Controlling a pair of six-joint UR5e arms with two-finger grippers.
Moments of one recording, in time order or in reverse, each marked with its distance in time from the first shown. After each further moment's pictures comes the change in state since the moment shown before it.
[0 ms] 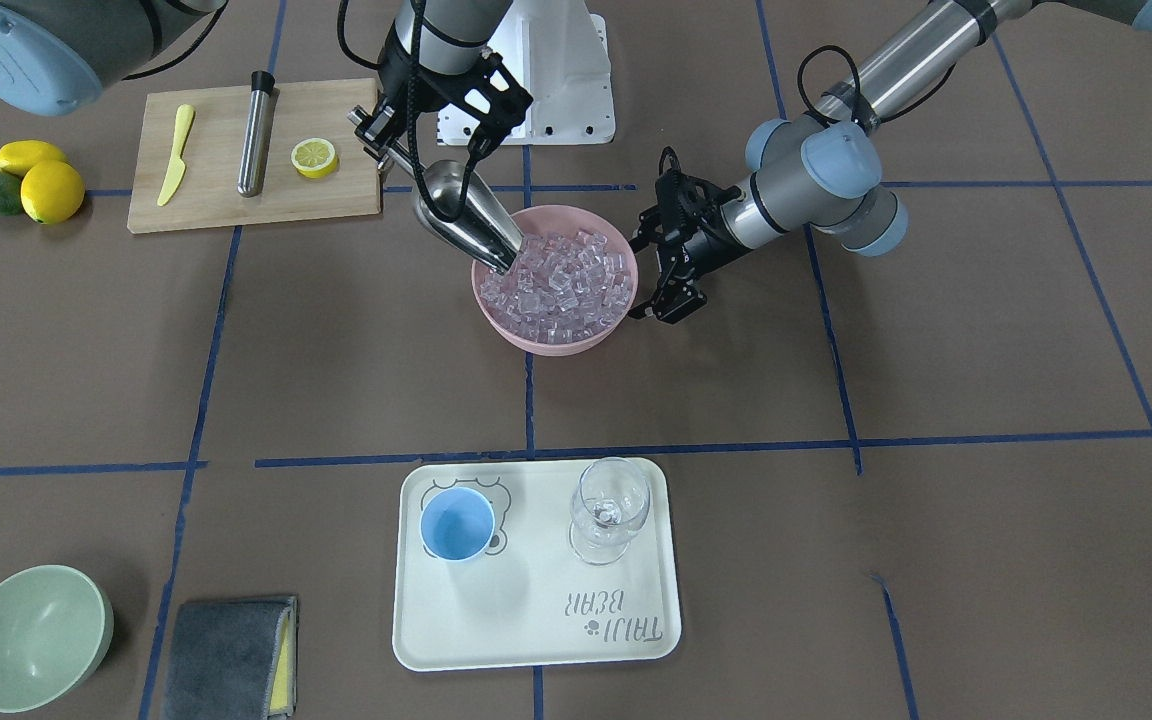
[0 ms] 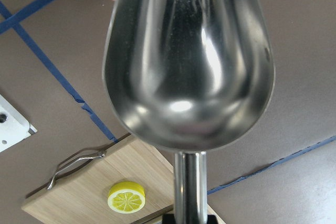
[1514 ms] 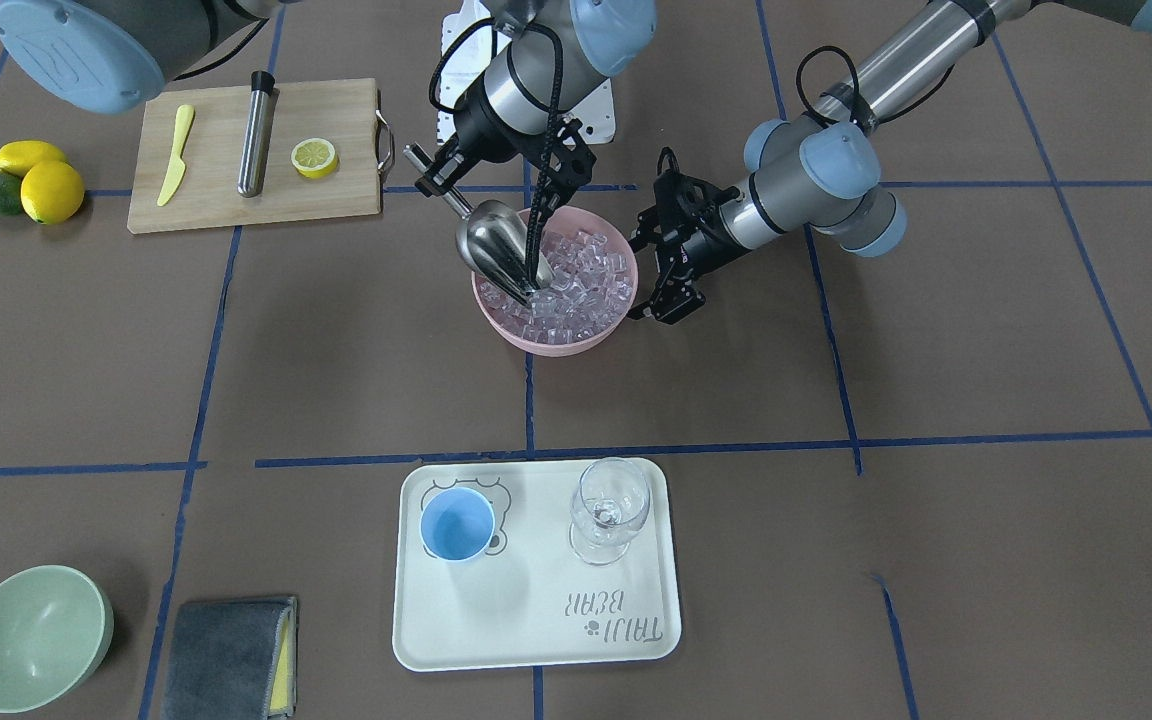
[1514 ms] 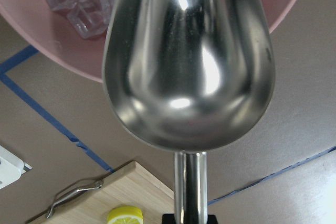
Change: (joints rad) left arm 0.000 -0.004 0.003 0.000 0.000 0.000; right arm -0.016 0.152 -0.301 0.058 -0.040 0.021
